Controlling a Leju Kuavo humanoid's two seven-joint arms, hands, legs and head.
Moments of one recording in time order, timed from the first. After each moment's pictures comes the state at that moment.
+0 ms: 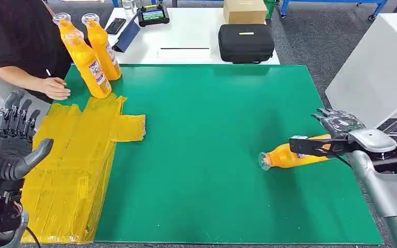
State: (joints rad) left arm 0.03 0.34 0.03 -1.94 0.48 0.02 -0.16; right arm -0.52 -0.55 0.36 -1.29 1.18 0.44 -0.01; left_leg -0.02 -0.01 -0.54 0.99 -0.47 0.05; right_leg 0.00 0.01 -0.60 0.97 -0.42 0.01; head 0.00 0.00
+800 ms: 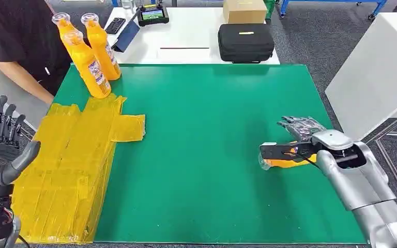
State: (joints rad) left arm 0.11 0.34 0.08 -1.99 0.49 0.07 -0.17; right arm -0.59 -0.42 0.50 -1.16 1.14 0.43 -0.04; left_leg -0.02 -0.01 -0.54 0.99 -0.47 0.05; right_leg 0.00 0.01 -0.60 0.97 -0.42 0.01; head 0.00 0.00
